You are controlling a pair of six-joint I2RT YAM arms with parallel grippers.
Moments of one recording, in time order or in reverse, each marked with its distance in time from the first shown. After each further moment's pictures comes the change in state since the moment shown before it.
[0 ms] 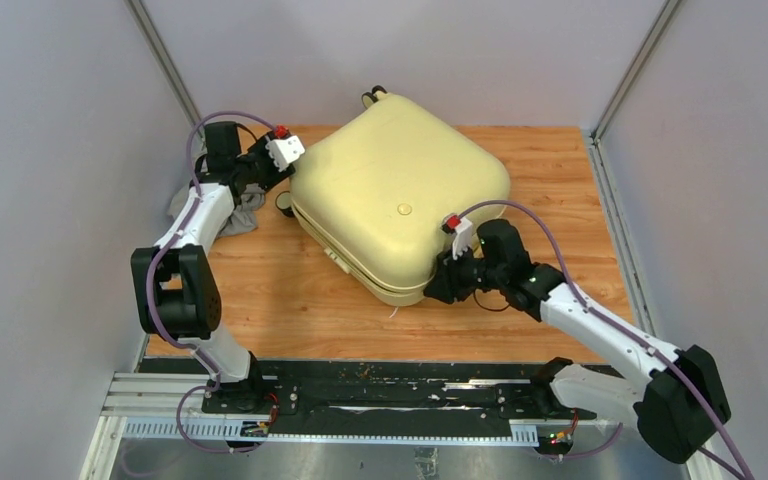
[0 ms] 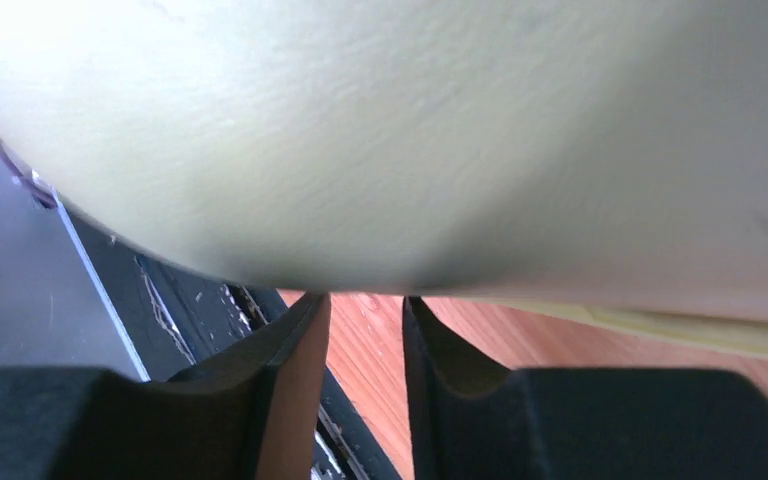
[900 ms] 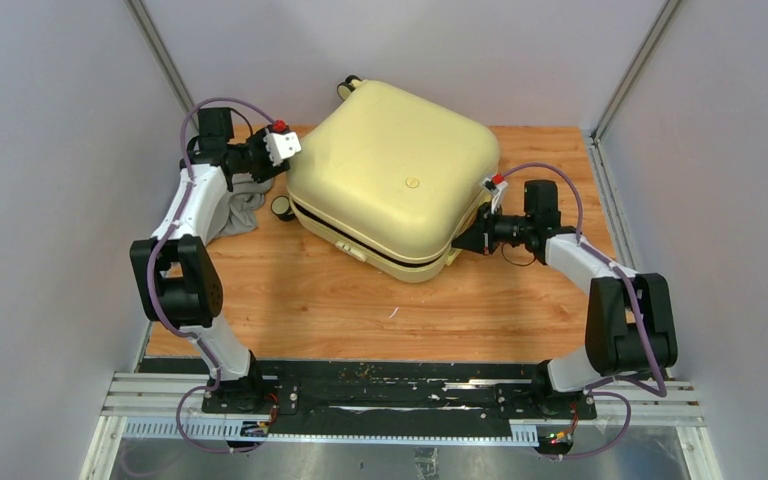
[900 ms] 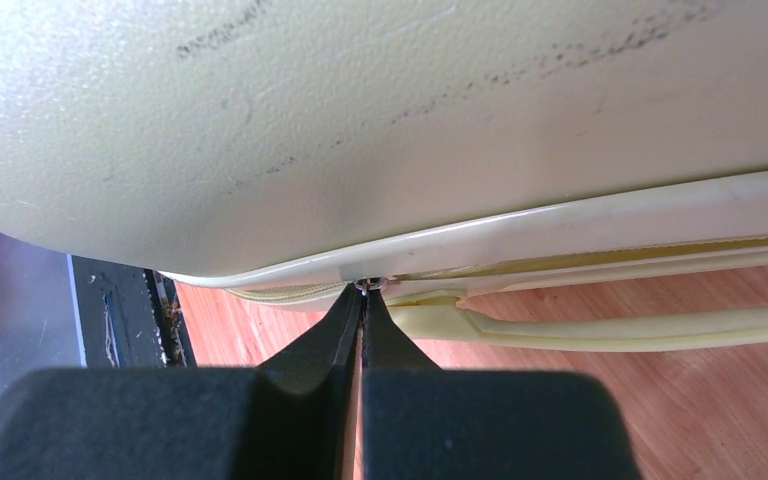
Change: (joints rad) left arm 0.025 0.078 0.214 -0.283 0.097 0.202; right arm -0.492 0.392 0.142 0.196 -0.525 -0.222
